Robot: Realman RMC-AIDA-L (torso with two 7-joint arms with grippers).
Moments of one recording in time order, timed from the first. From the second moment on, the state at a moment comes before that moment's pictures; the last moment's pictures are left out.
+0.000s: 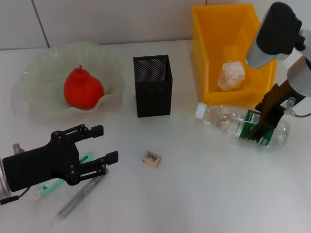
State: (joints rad) left arm -0.37 -2.06 0.94 0.56 1.67 1.59 -1.09; right arm 0.71 2.08 -1.14 -1.19 -2.83 -1.59 2.16
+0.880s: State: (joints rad) left arm -0.37 -2.06 0.94 0.56 1.67 1.59 -1.09; right arm 0.73 2.08 -1.17 -1.05 -2.82 -1.49 2.18
